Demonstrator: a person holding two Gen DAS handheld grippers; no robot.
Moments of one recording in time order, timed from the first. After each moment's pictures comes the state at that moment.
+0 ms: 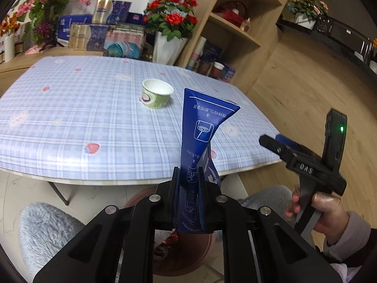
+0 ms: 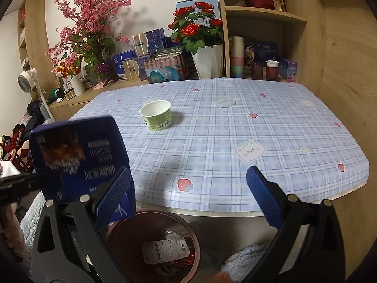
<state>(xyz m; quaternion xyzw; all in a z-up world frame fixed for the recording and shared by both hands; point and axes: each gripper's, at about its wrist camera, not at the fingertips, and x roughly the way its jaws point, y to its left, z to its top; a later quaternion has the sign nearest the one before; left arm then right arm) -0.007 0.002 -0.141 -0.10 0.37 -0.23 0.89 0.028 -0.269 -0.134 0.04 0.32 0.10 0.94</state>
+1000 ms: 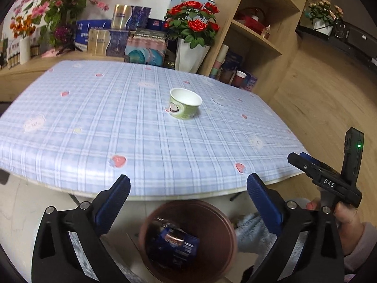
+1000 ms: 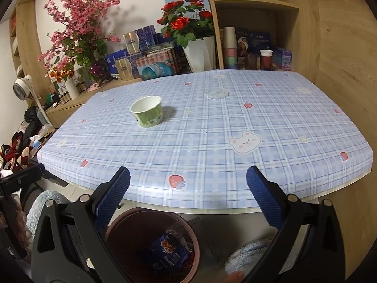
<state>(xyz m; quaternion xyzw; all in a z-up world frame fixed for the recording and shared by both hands) 0.024 0.024 -0.144 -0.09 0.36 -0.16 0.92 0.043 -0.284 -0.150 0.07 0.34 0.09 0.93</state>
